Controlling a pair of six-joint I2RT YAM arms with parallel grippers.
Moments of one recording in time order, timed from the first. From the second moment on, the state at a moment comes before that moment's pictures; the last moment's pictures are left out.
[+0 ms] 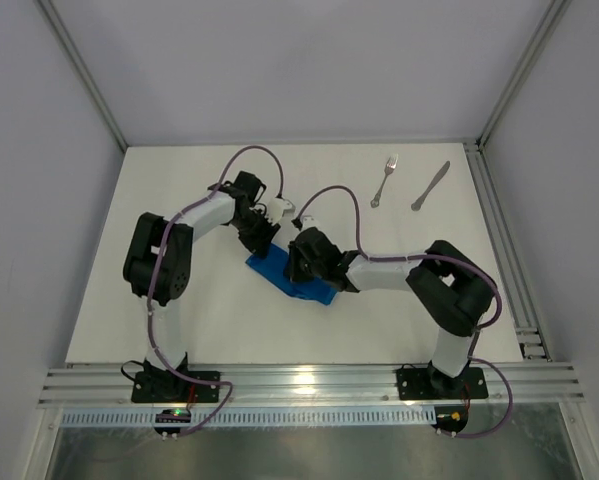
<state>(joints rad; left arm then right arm) -0.38 1.99 1.41 -0.75 0.42 0.51 0.86 1.78 0.94 0.16 0.04 0.63</state>
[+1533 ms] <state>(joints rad) -0.26 1.72 1.55 -0.61 -0.08 0.23 0.15 2.45 2.23 -0.76 0.23 0.66</state>
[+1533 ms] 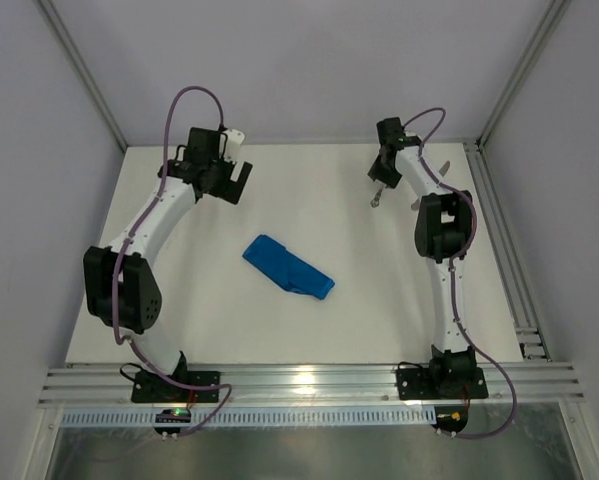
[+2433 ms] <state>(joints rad) -0.24 1.71 1.54 -0.67 0.12 0.27 0.18 2.34 1.94 -0.70 0.34 0.56</state>
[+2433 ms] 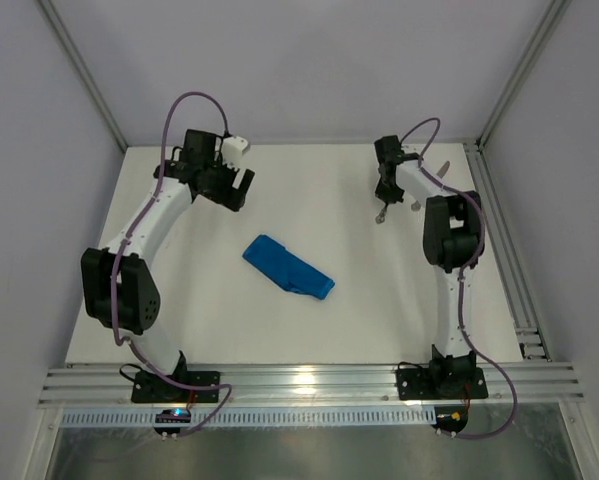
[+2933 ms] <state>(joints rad) -0.37 1.68 1.55 -0.83 0.44 0.30 0.42 1.46 1.04 -0.25 0.44 0.81</state>
